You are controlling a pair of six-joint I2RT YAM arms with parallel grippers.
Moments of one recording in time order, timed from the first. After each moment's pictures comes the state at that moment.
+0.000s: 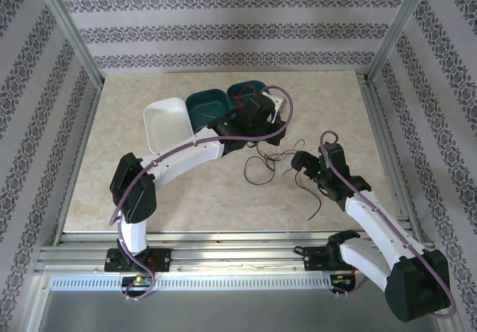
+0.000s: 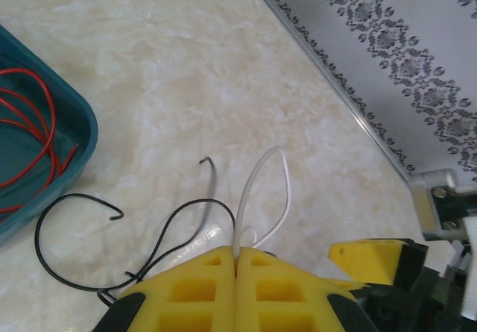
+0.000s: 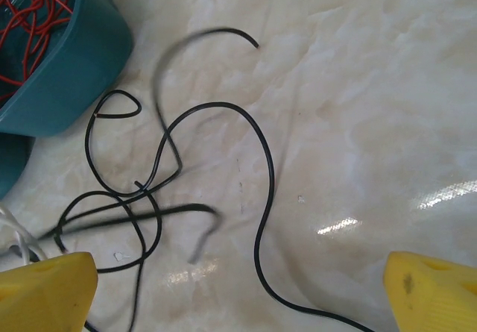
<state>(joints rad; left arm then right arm) -0.83 1.88 1.69 -0.41 0.07 -0.44 0.25 0.94 0.53 -0.41 0.04 0.73</state>
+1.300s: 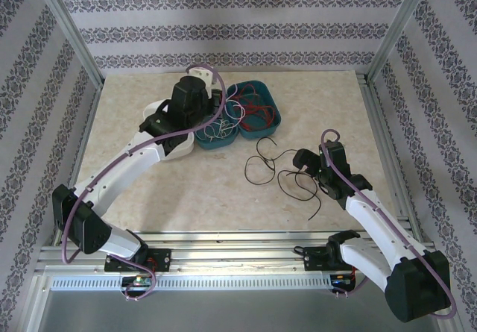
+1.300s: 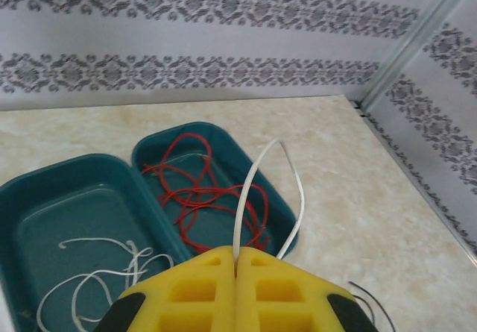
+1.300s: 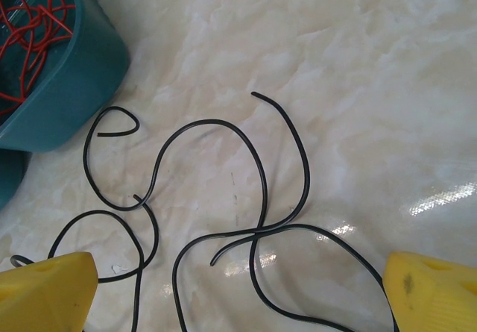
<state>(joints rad) -0.56 1.47 1.41 -0.35 -0.13 -0.36 0.25 0.94 0.56 -0.43 0.07 0.73</state>
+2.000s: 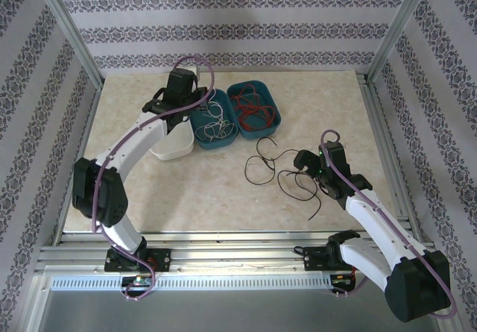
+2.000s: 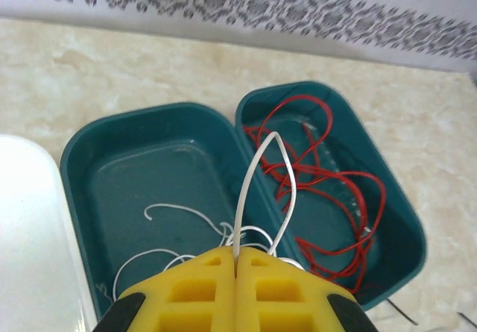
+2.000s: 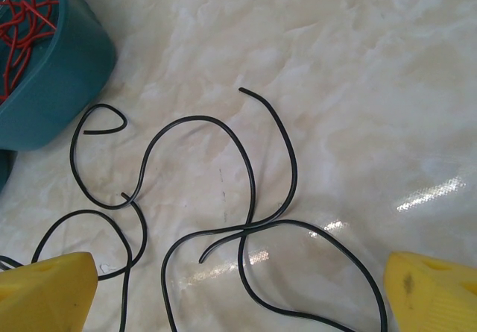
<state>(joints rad) -0.34 1.70 1.48 -0.39 -0.03 -0.40 0.25 0.94 0.56 -0.45 0.09 0.73</state>
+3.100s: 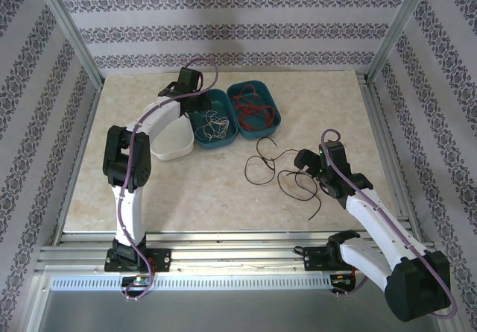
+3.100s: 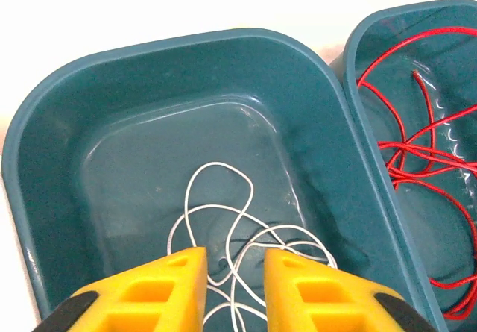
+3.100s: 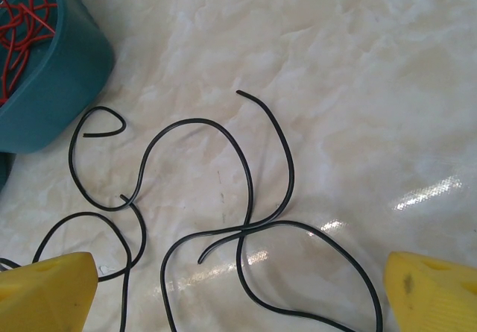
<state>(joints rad) -0.25 2.08 1.71 -0.49 0.07 -0.38 0.25 0.94 0.58 -0.47 0.10 0.73</state>
